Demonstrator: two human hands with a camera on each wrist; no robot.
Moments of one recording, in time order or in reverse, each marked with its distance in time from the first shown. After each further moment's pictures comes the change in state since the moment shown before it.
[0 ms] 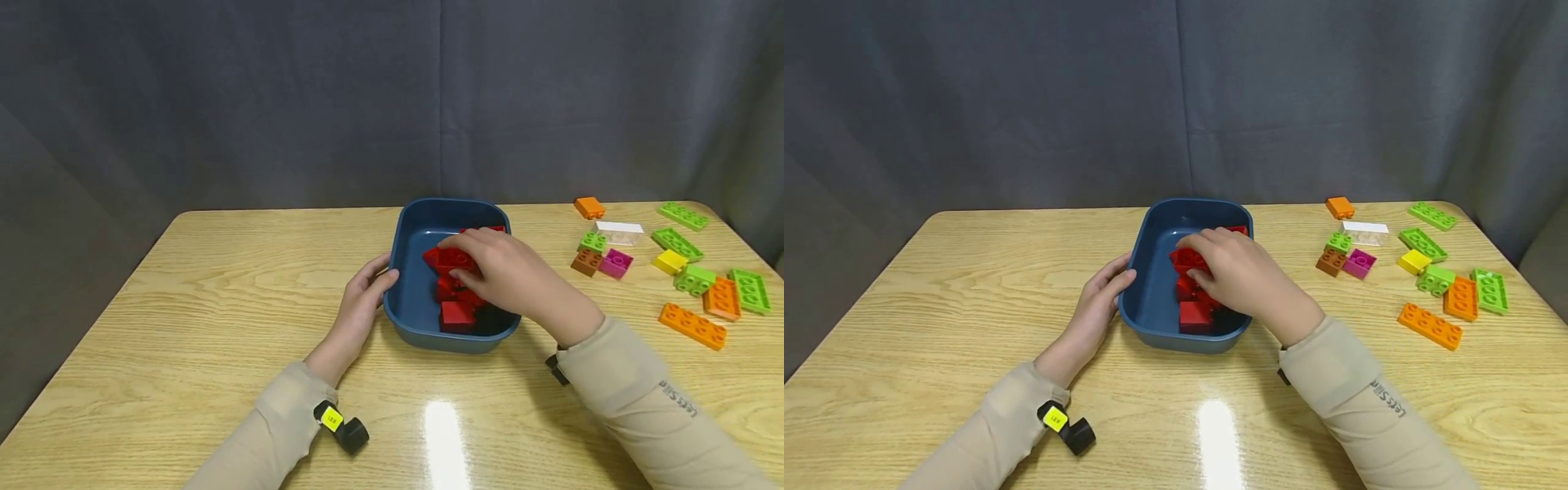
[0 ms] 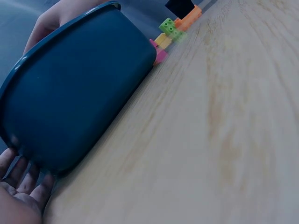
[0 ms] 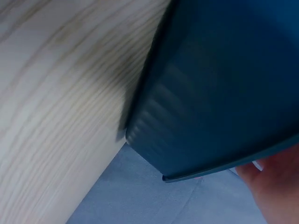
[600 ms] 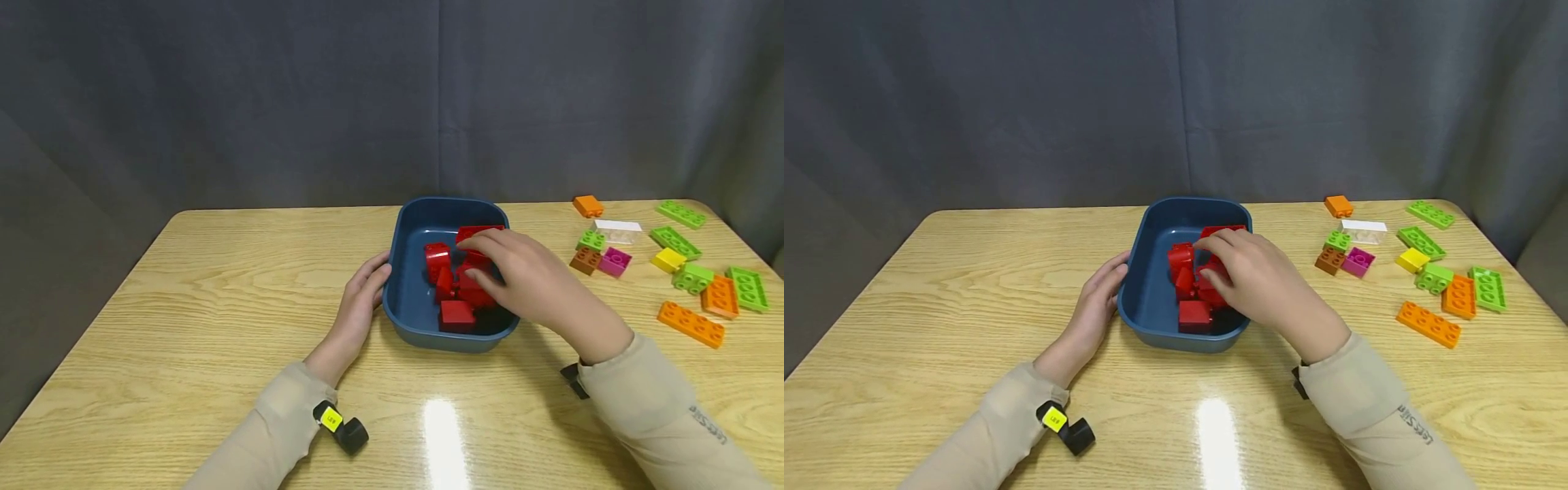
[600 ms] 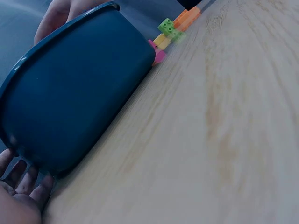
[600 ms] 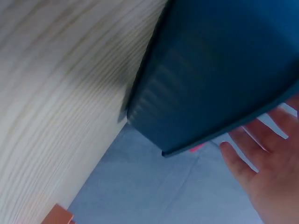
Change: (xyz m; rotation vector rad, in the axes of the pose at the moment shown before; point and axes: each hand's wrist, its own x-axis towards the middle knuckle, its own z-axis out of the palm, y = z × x) left_hand -0.001 0.000 0.000 -0.052 -0.028 0.030; right_hand -0.020 -0.002 -0.012 -0.037 0.011 0.101
